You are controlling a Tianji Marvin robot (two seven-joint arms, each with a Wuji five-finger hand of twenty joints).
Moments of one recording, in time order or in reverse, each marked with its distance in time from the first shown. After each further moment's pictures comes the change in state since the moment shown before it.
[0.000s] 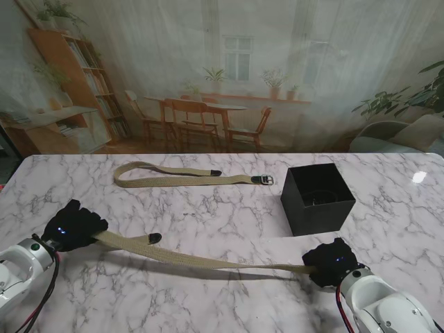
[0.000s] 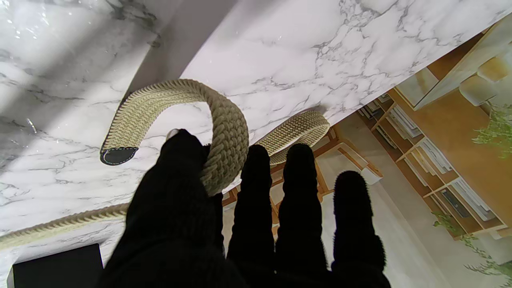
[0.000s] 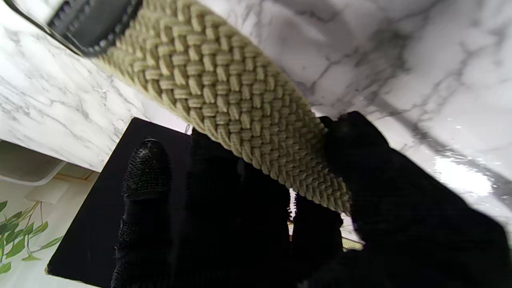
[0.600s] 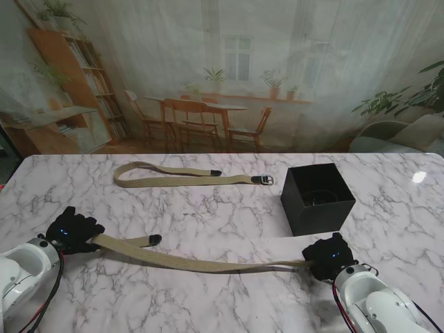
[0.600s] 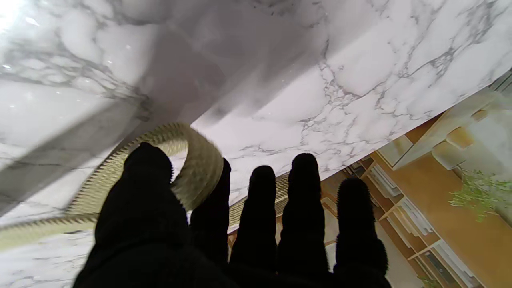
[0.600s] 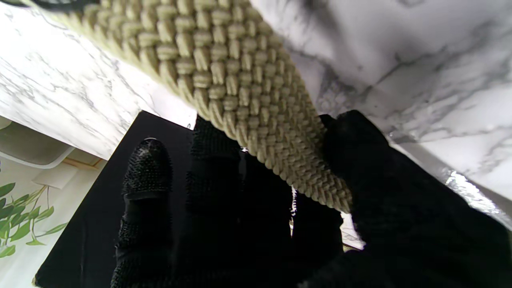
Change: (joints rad) left arm -0.055 -0.001 0.060 0.057 -0.036 0.099 -0.198; right arm 0.094 0.011 -0.077 0.132 -0.062 0.051 -0.094; left_hand -0.181 0.091 -0.042 -0.007 0.027 0.089 -0.526 -0.448 -0.105 0.066 -0.173 -0.300 -0.057 0.035 -0.076 -0.077 -0.047 0.021 -0.103 -0.012; right_hand -0.001 -0.010 0.014 -0.002 0.020 0.000 0.000 -0.045 0.034 -0.014 0.000 -0.032 0.000 -0.009 0.000 0.000 0.011 -0.002 0.021 0.000
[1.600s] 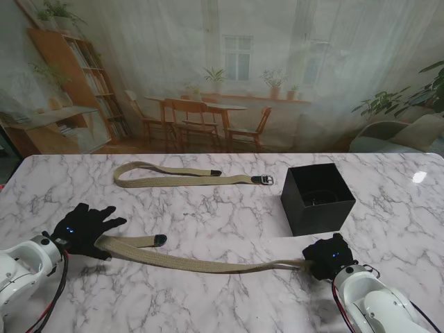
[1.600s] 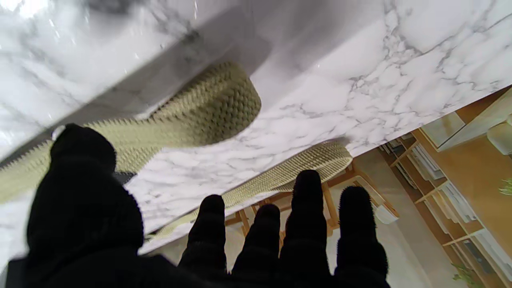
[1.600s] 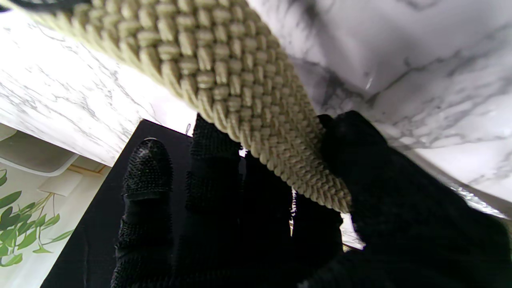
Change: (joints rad) left arm -0.007 -0.006 -0.011 -0.017 -0.085 -0.124 0.037; right arm 0.016 0.001 -0.018 0.027 0.020 0.029 -0.010; left_hand -0.251 -0.197 0.015 -0.004 -0.223 -0.022 -0.182 -0.232 -0.282 0.049 -0.141 -0.151 -0.138 0.027 -0.054 -0.061 -0.040 0.001 -0.114 -0.013; right_hand 0.000 0.000 0.009 0.000 0.000 0.001 0.000 -0.009 0.000 0.000 0.000 0.000 0.000 0.000 0.001 0.000 0.000 0.000 0.009 0.000
